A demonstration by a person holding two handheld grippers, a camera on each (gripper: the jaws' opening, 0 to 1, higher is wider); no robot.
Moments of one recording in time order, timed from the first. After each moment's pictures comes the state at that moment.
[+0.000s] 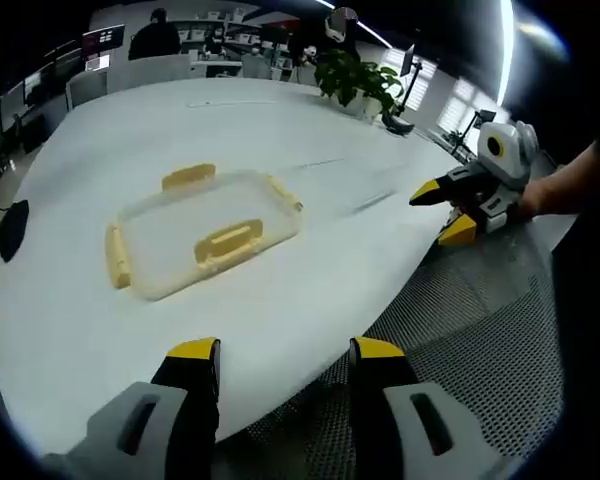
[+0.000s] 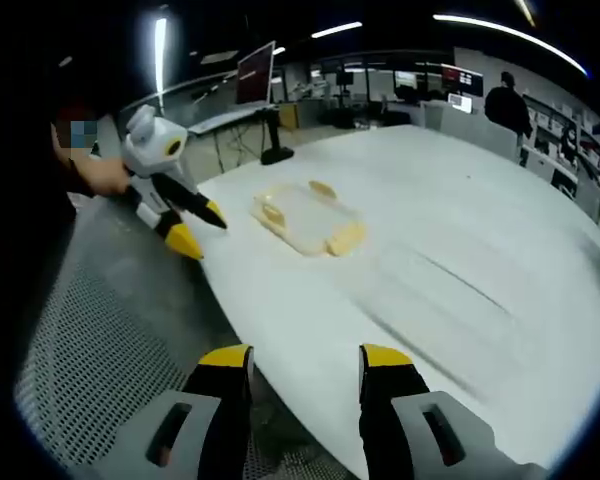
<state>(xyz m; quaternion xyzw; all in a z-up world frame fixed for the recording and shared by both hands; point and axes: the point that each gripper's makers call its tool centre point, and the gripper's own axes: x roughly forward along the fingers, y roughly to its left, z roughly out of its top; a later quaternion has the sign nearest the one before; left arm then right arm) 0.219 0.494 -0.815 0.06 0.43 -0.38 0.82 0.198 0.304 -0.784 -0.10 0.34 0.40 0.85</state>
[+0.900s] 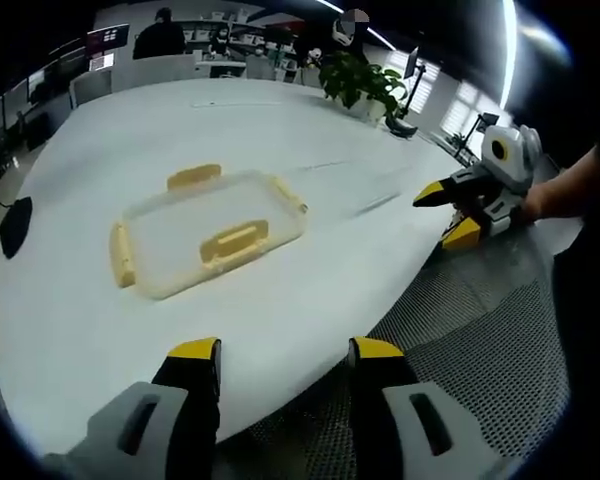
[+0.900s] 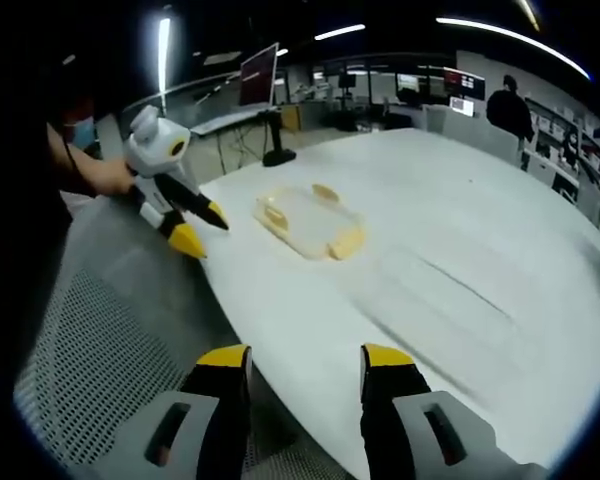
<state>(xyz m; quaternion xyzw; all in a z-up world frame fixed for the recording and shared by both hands) 0.222 0.497 -0.814 0.05 0.42 -0.37 0.82 0.199 0.307 -0.782 -0.10 0.33 0.40 0.85</state>
